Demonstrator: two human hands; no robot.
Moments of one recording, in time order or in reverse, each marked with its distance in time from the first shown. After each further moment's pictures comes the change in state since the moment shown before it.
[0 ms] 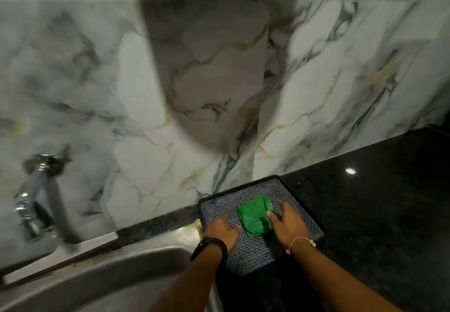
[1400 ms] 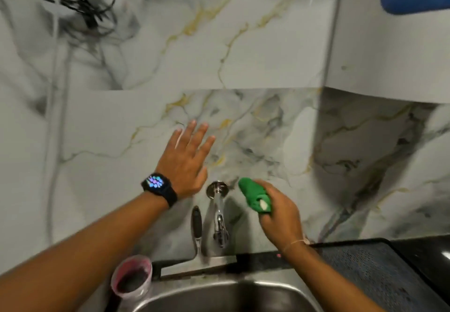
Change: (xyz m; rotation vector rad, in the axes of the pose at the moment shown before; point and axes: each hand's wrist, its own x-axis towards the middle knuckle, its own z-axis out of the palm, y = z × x) left_hand -0.151 -0.113 -0.474 1.088 1.180 0.721; right_hand -0.151 -0.389 0.068 0.278 0.139 -0.805
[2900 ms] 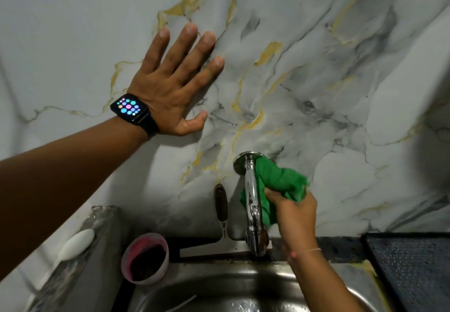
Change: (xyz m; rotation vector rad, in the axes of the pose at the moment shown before) left_hand 0.034 -0.110 0.113 0.336 0.311 0.336; right_hand 0.022 0.035 0.138 0.872 0.159 0.708
